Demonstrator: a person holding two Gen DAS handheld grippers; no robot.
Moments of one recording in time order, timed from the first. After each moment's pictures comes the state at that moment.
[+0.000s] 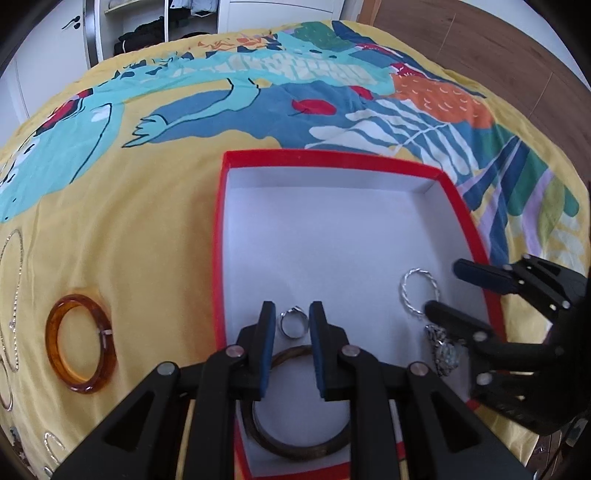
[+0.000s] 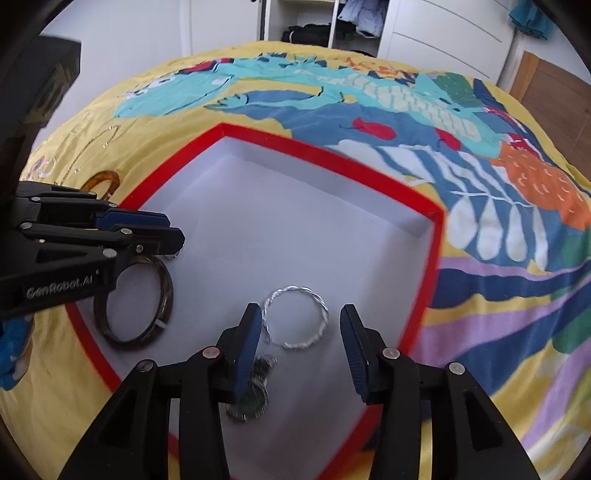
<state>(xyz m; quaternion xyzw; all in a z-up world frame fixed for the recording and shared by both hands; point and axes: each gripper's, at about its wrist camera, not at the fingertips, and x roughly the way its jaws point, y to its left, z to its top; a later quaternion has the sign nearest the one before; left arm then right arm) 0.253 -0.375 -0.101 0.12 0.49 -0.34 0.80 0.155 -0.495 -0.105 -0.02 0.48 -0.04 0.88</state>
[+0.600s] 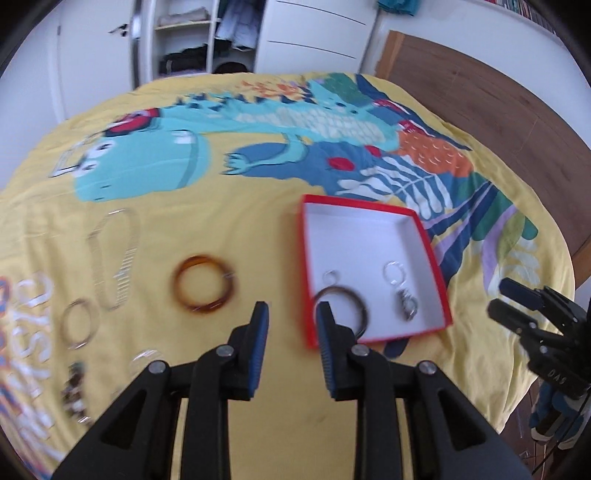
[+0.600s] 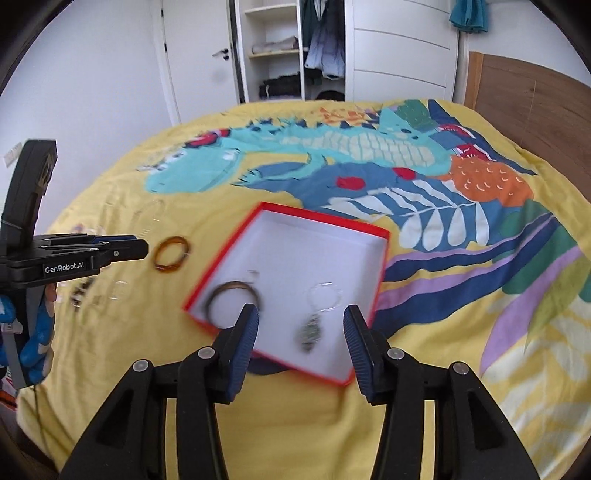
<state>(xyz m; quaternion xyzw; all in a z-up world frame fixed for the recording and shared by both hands) 0.198 -0.229 0.013 0.07 0.45 -0.30 0.84 0.049 -0.440 0.007 0.07 0.39 -0.06 0.91</state>
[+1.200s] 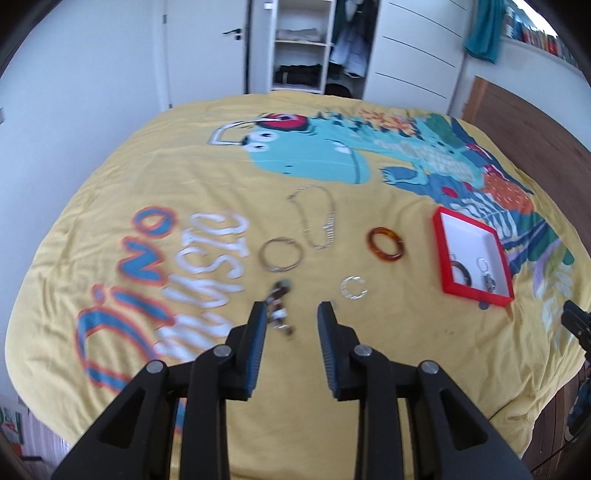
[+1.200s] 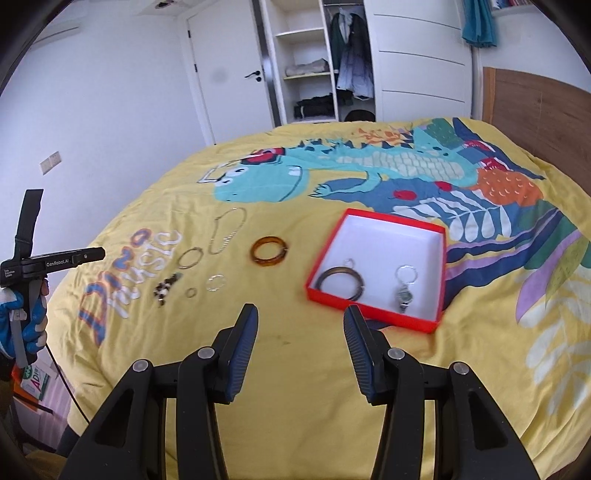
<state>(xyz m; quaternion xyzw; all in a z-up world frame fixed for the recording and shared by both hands) 0.145 0.023 0.054 0.03 0.43 -0.15 0.89 -0.023 -0.324 0.049 0.09 0.36 -0.02 0.93</state>
